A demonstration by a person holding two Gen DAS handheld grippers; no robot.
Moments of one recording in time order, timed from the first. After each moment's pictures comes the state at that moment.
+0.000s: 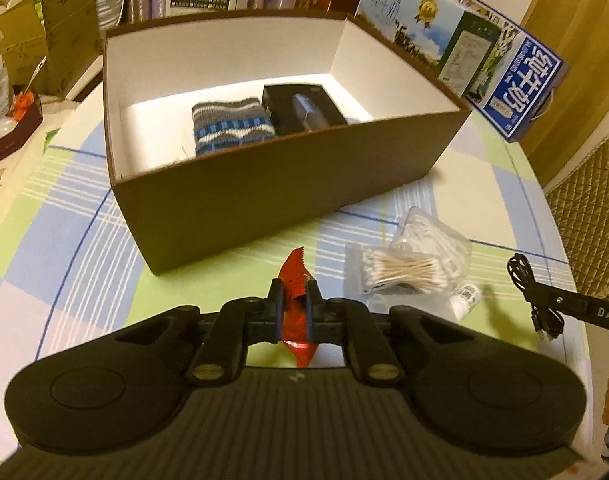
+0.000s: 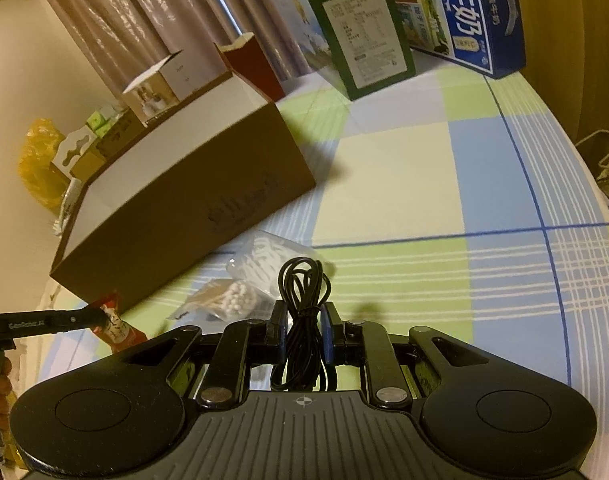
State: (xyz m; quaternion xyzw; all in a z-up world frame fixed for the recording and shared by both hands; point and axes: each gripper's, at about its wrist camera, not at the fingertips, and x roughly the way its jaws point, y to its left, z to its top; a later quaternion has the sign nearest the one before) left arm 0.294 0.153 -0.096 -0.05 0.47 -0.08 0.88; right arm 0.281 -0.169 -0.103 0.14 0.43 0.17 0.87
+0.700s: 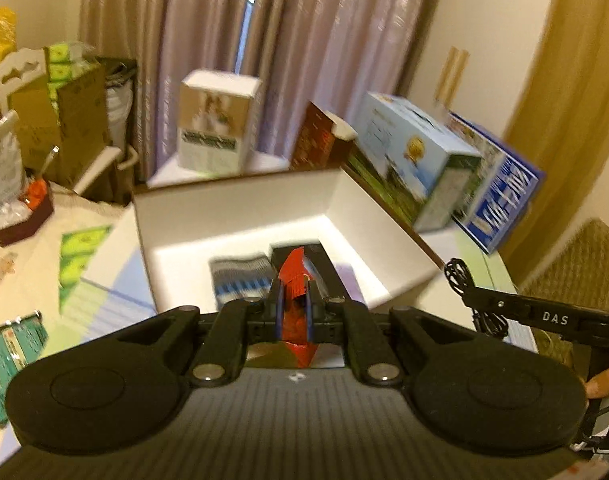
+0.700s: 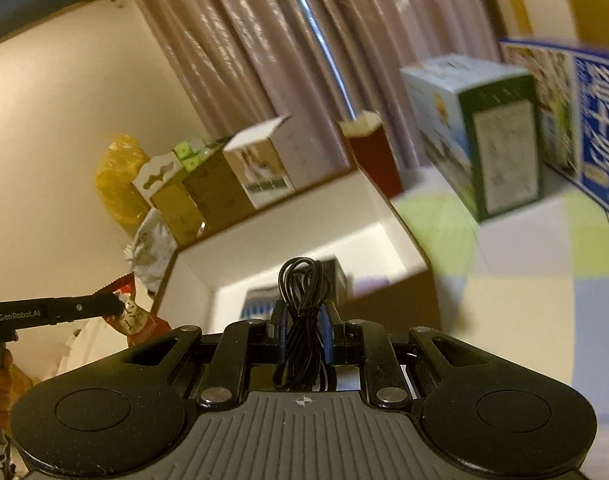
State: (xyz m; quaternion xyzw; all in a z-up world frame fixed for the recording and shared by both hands) left arm 0.324 0.187 0.011 -0.07 0.34 -0.07 0.94; right arm 0.363 -0.092 -0.024 0.12 0.33 0.30 0.89
